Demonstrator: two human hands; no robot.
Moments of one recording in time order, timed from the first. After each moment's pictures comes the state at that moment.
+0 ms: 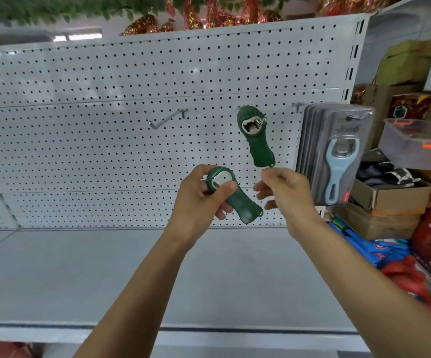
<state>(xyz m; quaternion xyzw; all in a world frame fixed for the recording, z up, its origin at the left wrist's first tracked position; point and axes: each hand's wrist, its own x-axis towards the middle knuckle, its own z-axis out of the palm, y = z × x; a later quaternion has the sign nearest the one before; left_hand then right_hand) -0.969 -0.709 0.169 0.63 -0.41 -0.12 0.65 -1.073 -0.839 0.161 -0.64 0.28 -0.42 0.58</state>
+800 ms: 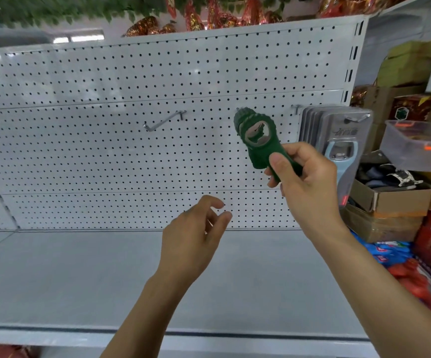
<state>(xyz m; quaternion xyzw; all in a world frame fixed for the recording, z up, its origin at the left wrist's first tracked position) -0.981 -0.689 0.134 0.80 -0.46 0.11 0.38 -1.102 -0.824 0.191 -0.69 0.12 -0.55 0.46</state>
